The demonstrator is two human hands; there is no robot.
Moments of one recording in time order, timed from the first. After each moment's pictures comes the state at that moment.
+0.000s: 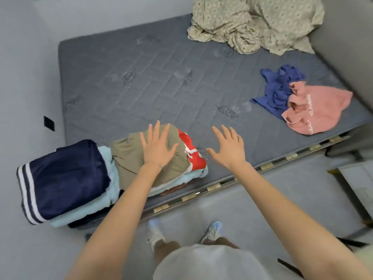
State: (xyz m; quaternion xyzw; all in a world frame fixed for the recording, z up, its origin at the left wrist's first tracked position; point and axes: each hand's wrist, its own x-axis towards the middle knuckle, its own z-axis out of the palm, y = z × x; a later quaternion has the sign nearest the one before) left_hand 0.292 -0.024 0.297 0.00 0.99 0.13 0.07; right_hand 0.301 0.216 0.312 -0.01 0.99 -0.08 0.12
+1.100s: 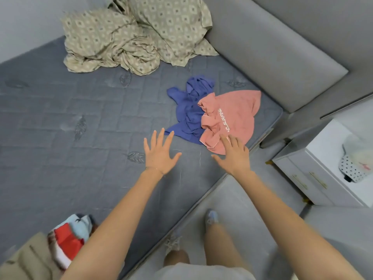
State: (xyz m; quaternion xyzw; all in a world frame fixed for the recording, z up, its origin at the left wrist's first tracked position) left_hand 0.020 0.435 0.266 0.22 0.96 0.10 0.15; right_hand 0.121 0.659 0.292 0.23 0.96 -0.10 0.14
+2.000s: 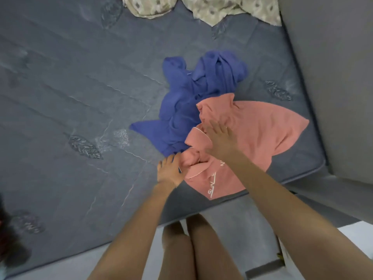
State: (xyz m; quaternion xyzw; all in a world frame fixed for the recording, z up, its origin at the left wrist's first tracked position) left_hand -0.062 0.696 0.021 -0.05 0.90 0.19 0.38; right_hand -0.154 0.883 0.048 -0.09 0.93 -0.05 0.35
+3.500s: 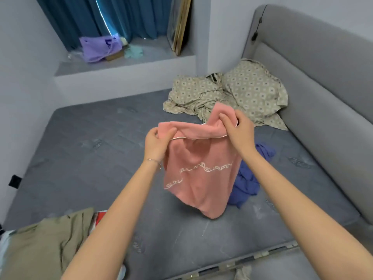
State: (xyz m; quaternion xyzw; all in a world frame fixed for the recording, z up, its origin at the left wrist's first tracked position) left_hand -0.011 0.375 0.463 -0.15 0.77 0.61 -0.13; right_hand -0.053 0.599 0.474 -0.04 0.82 -0.55 -0.16
